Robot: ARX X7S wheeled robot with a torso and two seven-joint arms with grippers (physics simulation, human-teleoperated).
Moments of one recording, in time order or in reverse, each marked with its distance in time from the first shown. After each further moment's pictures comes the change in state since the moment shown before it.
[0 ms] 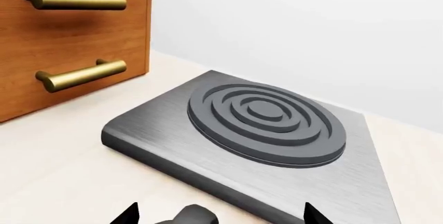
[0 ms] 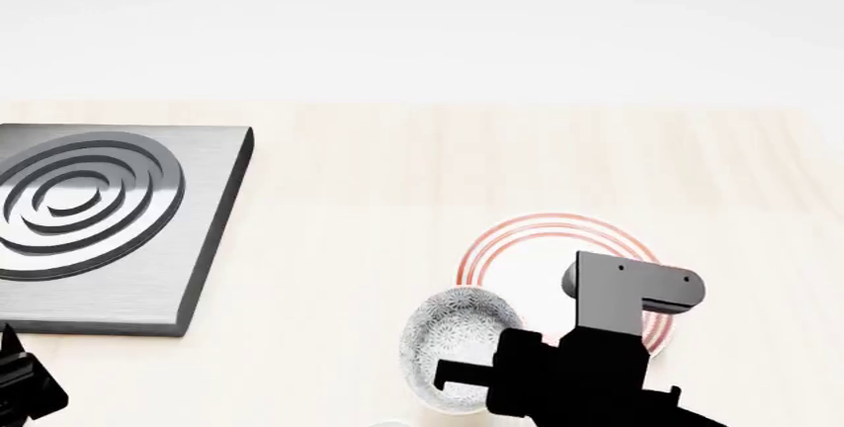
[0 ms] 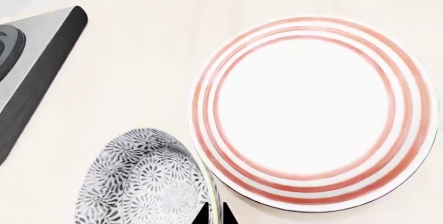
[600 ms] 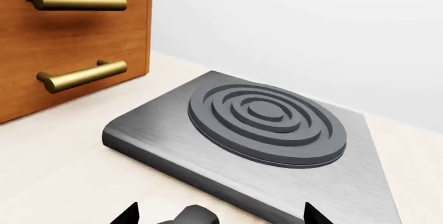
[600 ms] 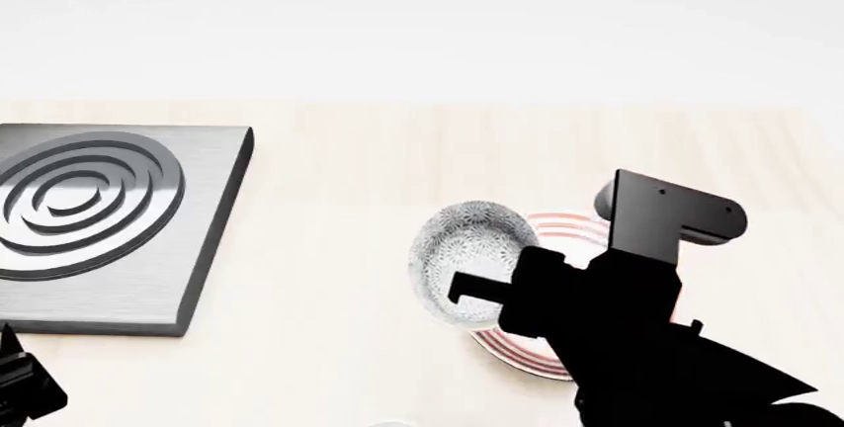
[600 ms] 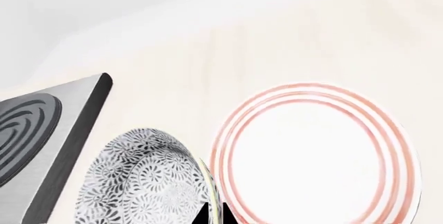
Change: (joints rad) left arm 0.002 -0.005 0.005 0.003 -0.005 0.002 -0.006; right arm 0.121 -0.008 0.090 -0.010 0.085 0.037 0.072
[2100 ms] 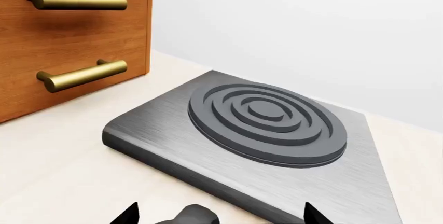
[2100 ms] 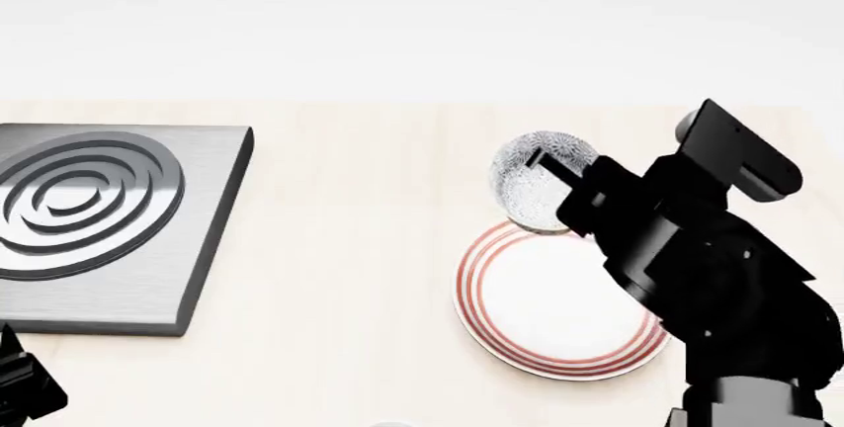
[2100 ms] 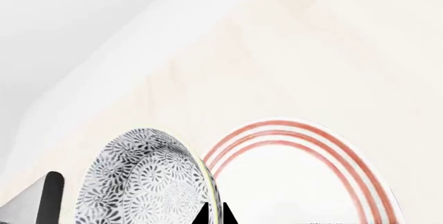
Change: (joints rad) left arm 0.000 -0.009 0.015 -0.002 -0.012 0.006 -0.012; right arm 0.445 -0.063 0.043 0.937 -0.179 -0.395 -0.111
